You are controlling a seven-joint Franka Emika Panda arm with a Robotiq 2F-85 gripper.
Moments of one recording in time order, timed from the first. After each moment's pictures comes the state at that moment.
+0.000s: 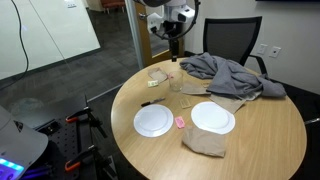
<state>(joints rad) 0.05 0.44 0.01 -1.86 0.13 2.35 0.42</state>
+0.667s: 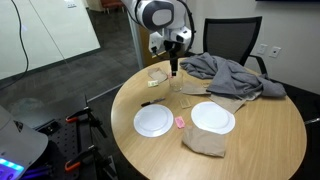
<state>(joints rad) 0.10 0.56 -0.04 -1.89 0.13 2.48 0.47</state>
